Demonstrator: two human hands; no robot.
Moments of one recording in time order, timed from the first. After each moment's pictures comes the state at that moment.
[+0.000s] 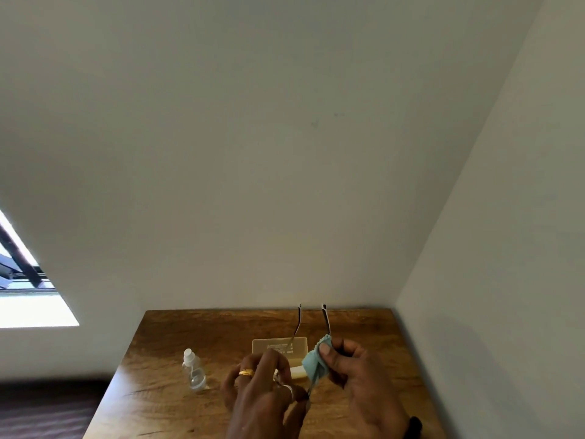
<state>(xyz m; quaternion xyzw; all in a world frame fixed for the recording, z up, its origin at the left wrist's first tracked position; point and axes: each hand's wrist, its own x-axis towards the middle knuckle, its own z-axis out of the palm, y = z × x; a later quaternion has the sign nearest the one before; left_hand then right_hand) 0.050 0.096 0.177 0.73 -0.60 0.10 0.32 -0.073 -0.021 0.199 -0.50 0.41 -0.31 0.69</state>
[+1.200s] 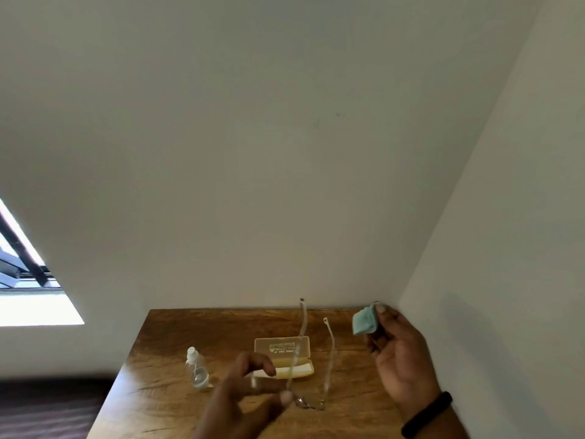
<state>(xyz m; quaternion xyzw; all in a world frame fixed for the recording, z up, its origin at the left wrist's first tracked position) 0.083 0.117 0.178 0.67 -0.47 -0.29 0.50 -0.097 -0.074 0.202 -0.34 0.39 -0.46 0.72</state>
